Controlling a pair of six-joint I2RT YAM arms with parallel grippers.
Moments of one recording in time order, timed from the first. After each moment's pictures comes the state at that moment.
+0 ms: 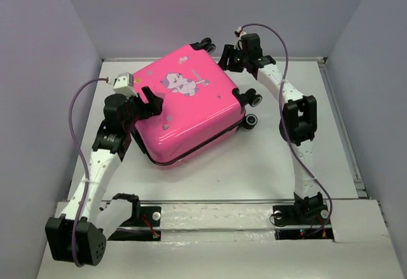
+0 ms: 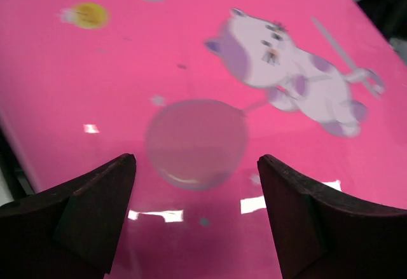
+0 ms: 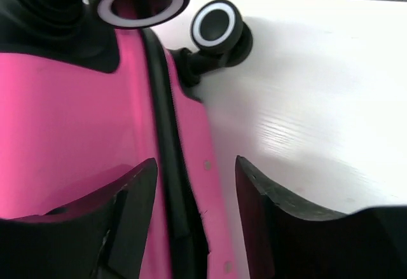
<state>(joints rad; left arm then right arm) -0.13 1.02 0.80 -0.11 0.07 -0.39 0.35 2.32 2.17 -0.38 -0.26 0.37</state>
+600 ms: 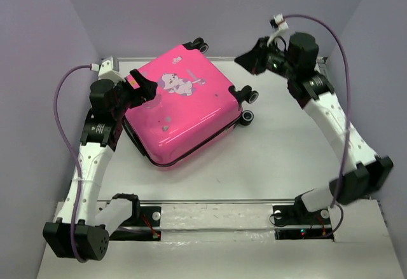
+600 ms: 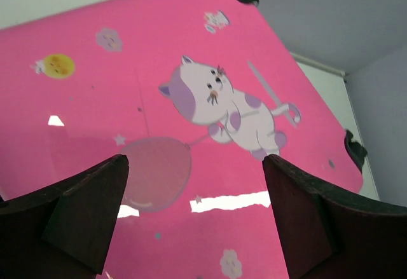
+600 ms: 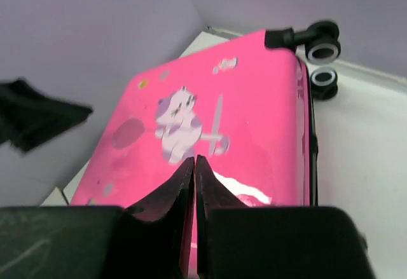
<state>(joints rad) -0.12 0.96 1.02 -0.31 0.15 -0.49 0.35 1.59 1.73 -0.27 -0.49 0.38</state>
